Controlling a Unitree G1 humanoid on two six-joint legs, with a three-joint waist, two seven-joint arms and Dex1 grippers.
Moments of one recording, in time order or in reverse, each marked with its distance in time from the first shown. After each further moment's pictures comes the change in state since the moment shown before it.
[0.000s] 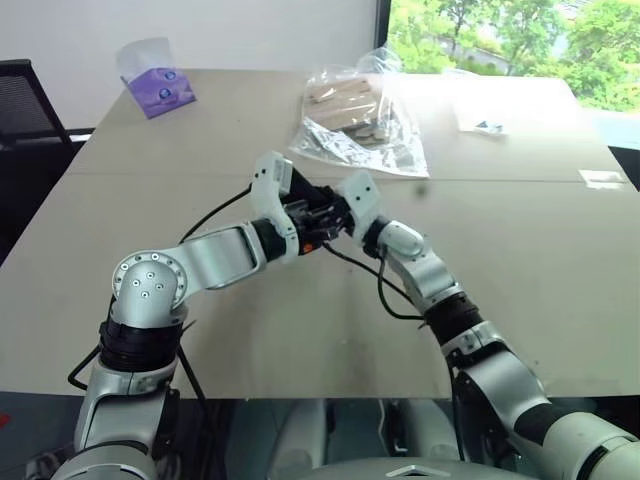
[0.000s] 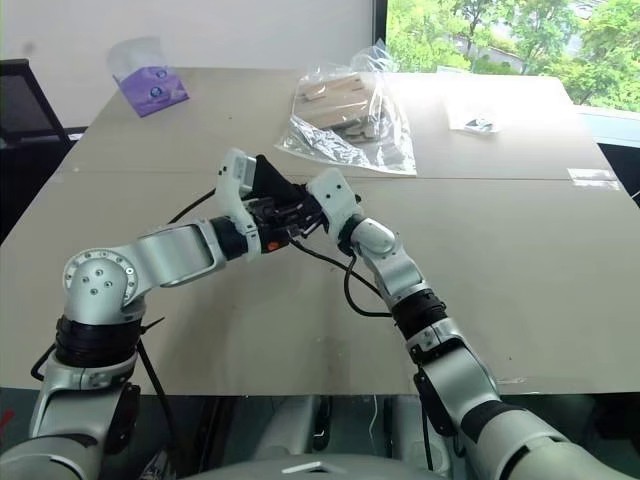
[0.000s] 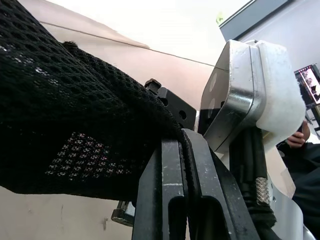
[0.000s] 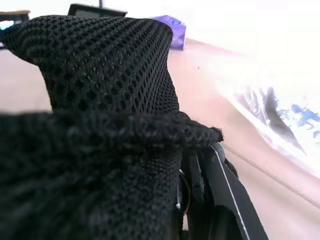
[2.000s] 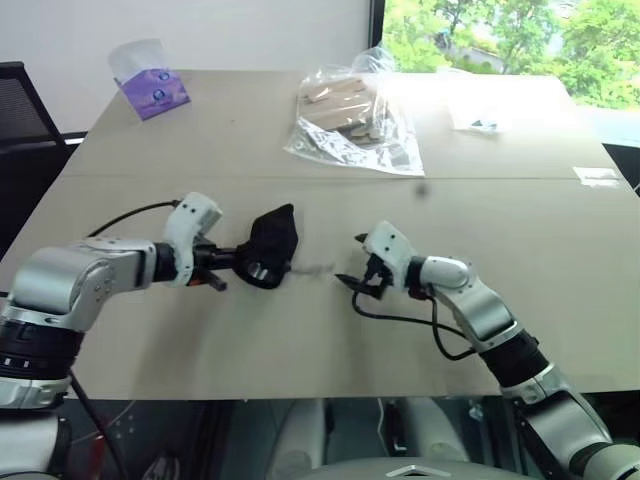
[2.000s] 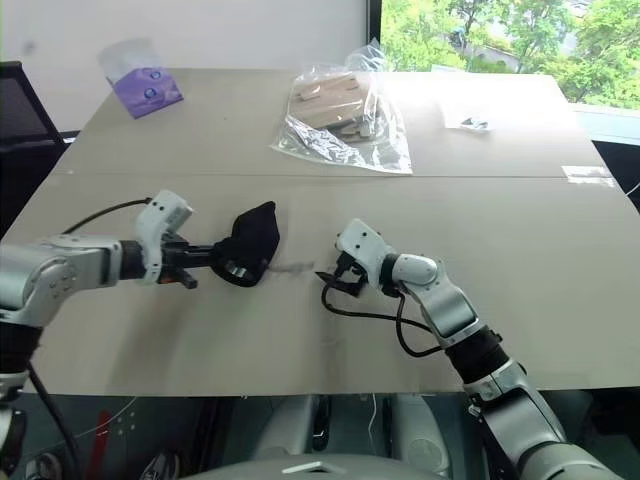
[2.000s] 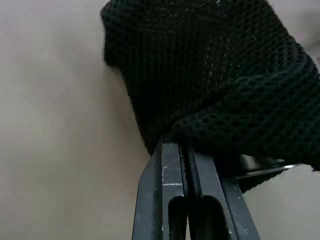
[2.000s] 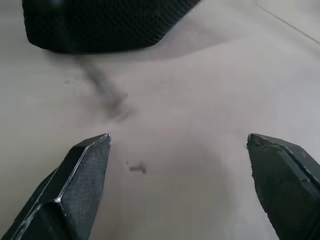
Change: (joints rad) left arm 0.111 0.530 -0.052 0.278 1.092 0.004 -1.203; right arm 0.248 -0.280 0.127 -0.441 0.024 0.281 0.212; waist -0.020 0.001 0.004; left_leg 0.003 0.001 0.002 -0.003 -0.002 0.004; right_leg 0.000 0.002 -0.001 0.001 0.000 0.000
